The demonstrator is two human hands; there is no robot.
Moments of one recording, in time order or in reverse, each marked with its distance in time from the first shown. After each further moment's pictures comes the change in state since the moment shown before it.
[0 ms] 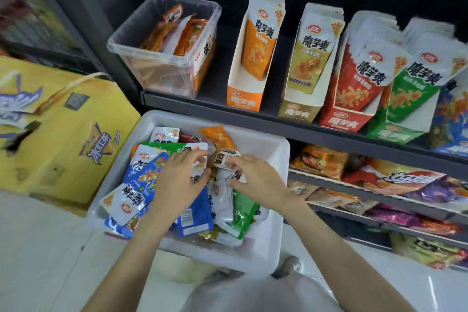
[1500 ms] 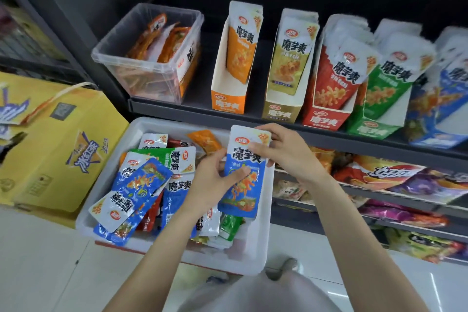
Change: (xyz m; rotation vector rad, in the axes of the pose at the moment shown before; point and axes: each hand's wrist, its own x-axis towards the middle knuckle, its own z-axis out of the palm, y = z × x) left_hand 0.016 0.090 0.009 -0.957 -0.245 -0.315; right_hand -0.031 0.016 -0.083 0.712 0.214 0.193
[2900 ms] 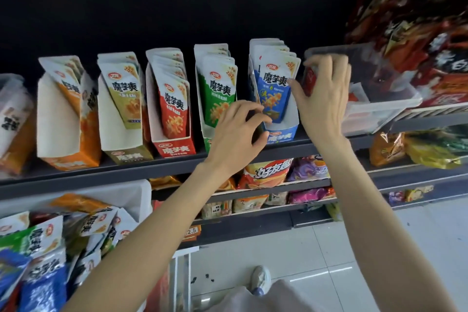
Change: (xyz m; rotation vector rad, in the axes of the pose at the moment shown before) left_hand 0.109 0.085 0.283 0.927 -0.133 1.014; right_hand -0.056 0.065 -0.295 -0.779 1.246 -0.333
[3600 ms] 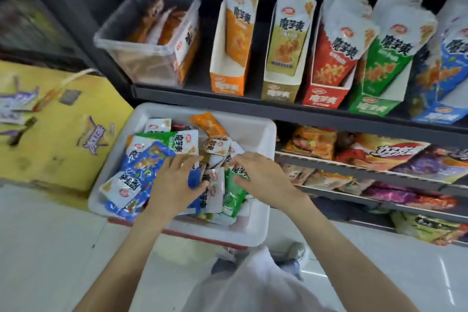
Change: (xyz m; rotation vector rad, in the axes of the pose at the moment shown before) left_hand -0.352 -0.133 -0.157 0.215 -0.387 -0.770; right_hand -0.235 -0.260 0.052 0.295 -1.326 -0.357
